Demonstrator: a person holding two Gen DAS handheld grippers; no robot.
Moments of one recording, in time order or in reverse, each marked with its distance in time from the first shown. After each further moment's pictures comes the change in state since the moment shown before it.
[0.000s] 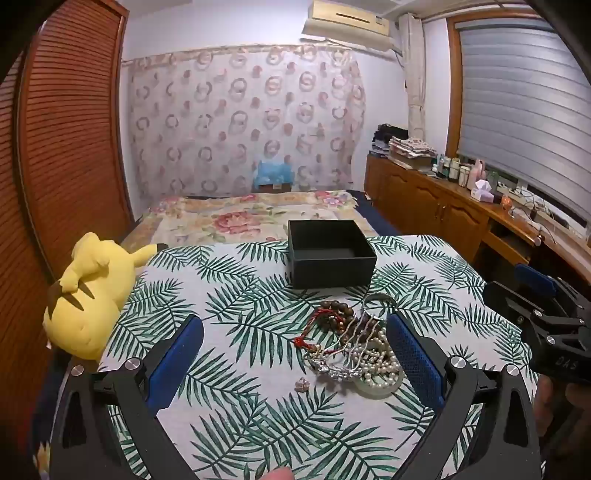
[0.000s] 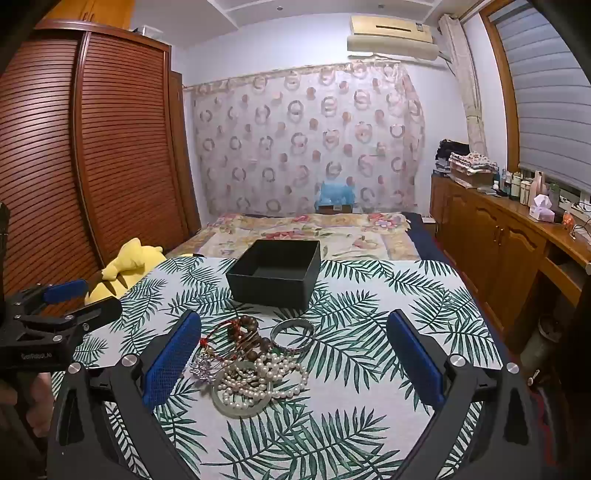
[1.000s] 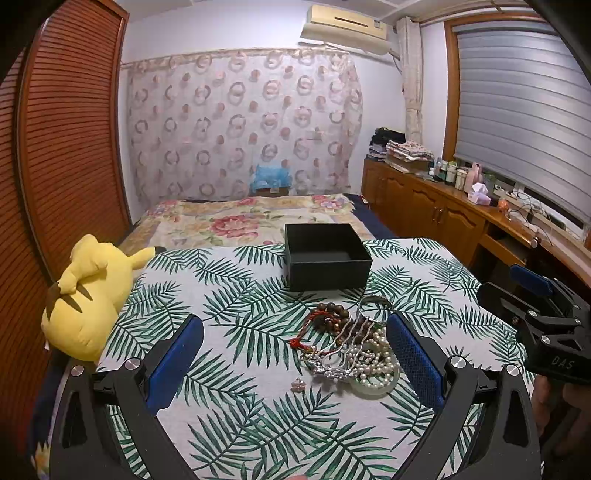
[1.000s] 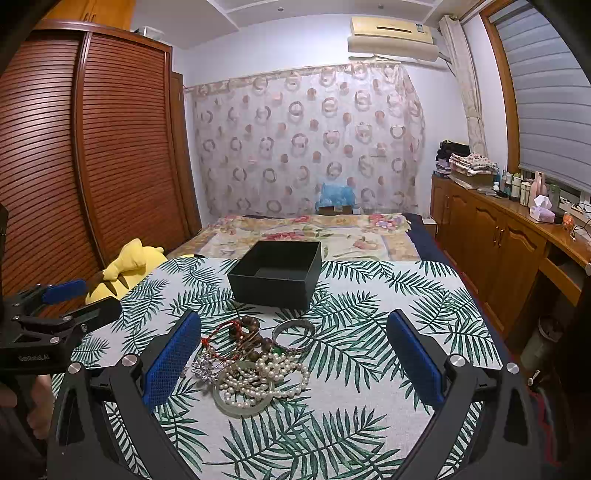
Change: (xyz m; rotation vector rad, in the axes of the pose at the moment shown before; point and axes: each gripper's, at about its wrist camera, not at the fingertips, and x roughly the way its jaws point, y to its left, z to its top) left arm -0.003 -0.001 0.000 -0.006 -0.011 -0.002; right arm -0.002 0.001 0.001 -0.001 -0.003 0.000
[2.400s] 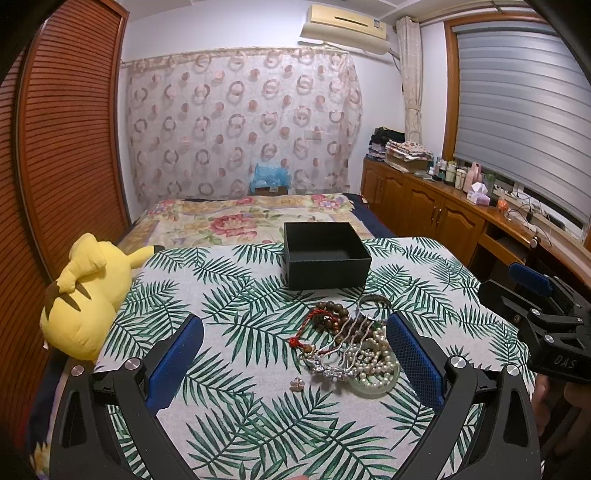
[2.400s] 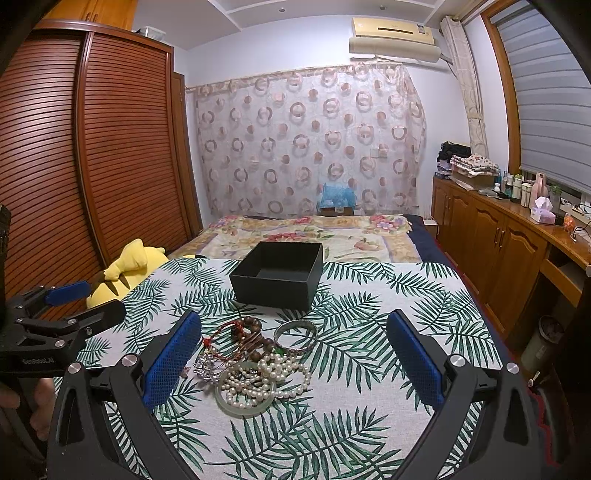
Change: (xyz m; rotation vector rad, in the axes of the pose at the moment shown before) left arm -0.001 0.001 0.002 -0.002 -0.002 -0.002; right arm -0.002 0.001 0.000 -0.003 -0.002 0.002
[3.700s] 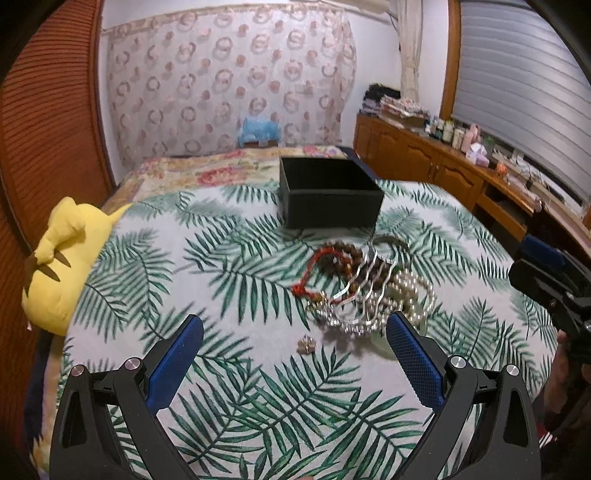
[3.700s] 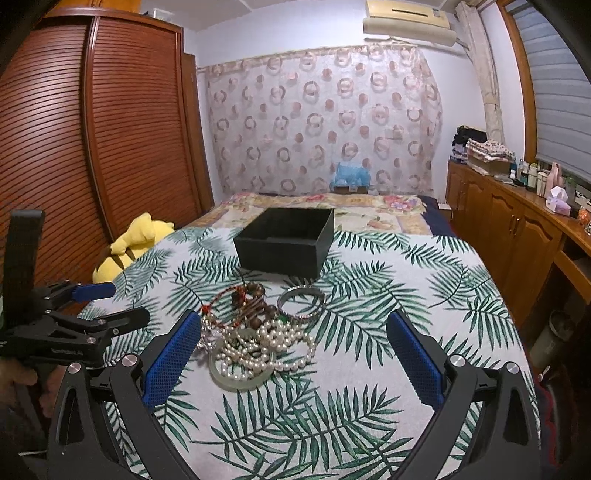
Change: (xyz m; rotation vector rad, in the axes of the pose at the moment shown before) left arm 0.058 0.009 -0.039 0.020 0.194 -0.058; right arm 0.030 -0.008 -0.032 -0.026 0.094 0.055
